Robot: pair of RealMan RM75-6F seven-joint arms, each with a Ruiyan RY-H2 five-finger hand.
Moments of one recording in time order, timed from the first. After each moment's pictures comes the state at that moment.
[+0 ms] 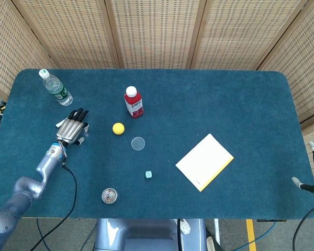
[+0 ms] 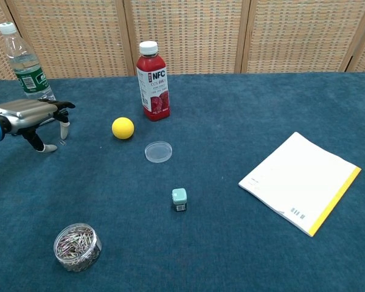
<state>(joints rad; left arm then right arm) -0.78 -1.83 -0.02 -0.41 1.47 0.78 -0.29 0.09 -1.11 0.17 -1.53 -1.25 1.37 0.00</state>
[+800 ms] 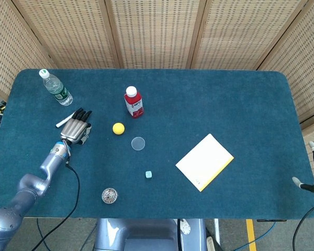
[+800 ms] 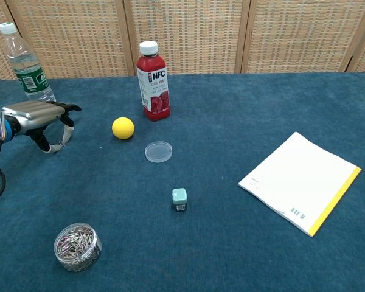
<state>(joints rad) -0.81 -1.85 -0.02 -0.40 1.48 0.73 -0.28 0.10 -1.11 0.17 -1.52 -1.24 1.36 0.00</state>
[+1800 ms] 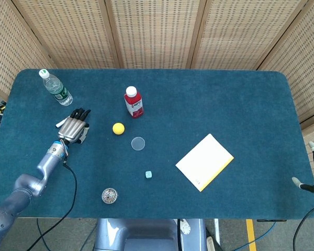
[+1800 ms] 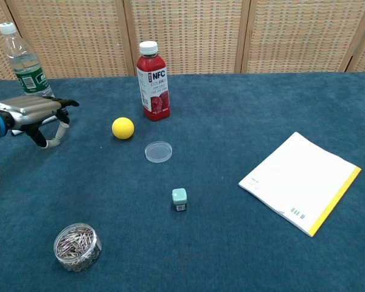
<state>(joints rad) -0.80 -1.78 -0.03 -0.49 1.47 0.77 -0.25 0.09 -1.10 0.17 -1.53 -1.25 1.37 0.01</state>
